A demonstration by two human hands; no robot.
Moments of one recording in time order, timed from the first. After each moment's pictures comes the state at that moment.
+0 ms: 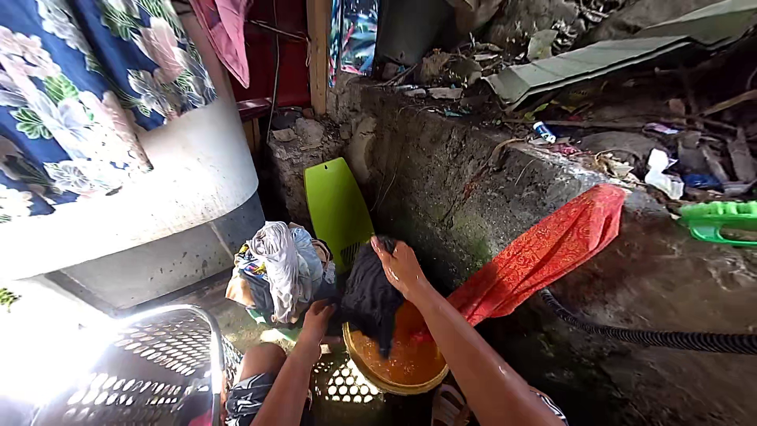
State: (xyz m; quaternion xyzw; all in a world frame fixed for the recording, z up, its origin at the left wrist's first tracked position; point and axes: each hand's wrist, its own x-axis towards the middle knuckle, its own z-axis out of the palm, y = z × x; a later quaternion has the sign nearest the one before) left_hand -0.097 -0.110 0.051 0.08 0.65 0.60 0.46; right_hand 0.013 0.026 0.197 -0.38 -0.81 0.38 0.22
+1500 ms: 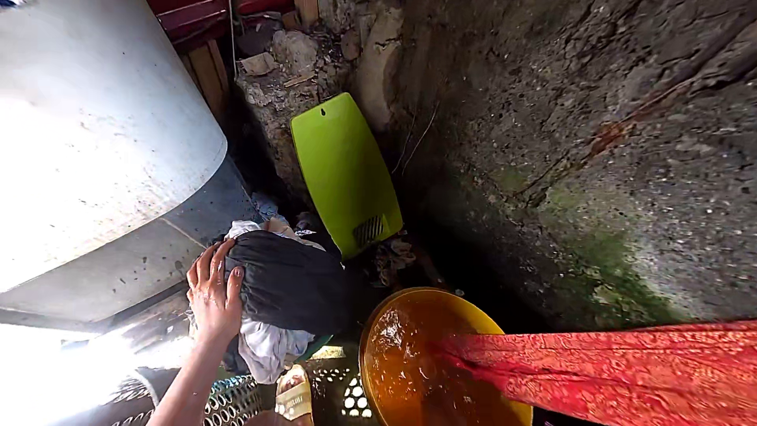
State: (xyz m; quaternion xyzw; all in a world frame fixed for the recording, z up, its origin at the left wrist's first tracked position) left_hand -0.303 -0.082 0.023 0.36 0.86 0.35 -0.10; right_hand 0.071 0.009 -0.062 -0.60 -0.68 0.41 -0.09
